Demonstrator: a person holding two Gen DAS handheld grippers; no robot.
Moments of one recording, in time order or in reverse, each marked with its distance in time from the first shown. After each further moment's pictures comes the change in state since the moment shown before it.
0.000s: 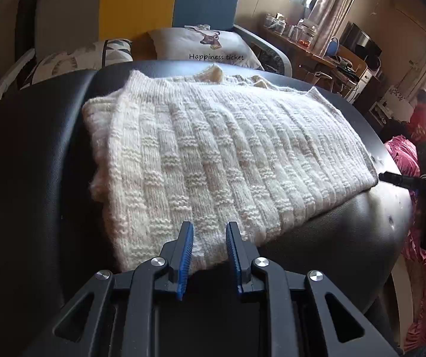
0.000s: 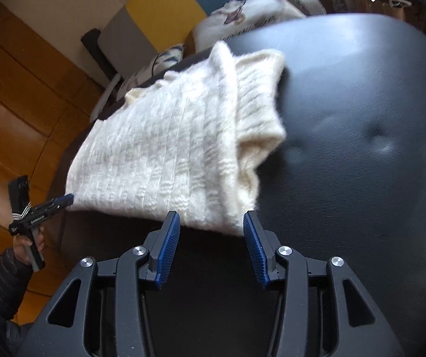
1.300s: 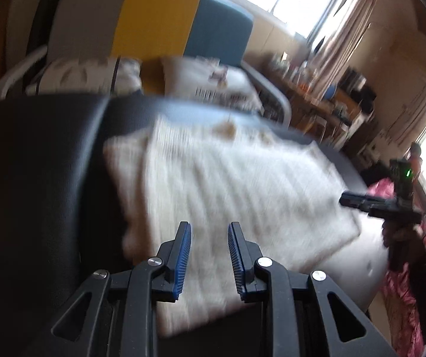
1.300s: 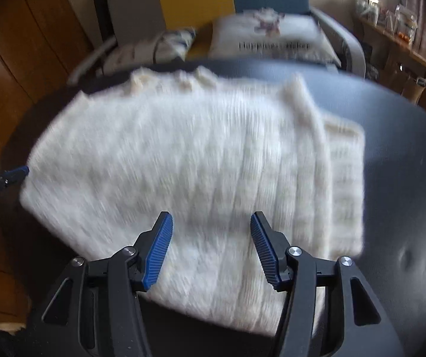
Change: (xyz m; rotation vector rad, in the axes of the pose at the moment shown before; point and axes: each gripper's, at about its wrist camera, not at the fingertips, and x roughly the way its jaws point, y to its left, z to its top) left arm -0.026 0.042 0.044 -0.132 -0.172 -0.112; right arm 0.079 0.102 0.078 -0.286 0.044 -0.201
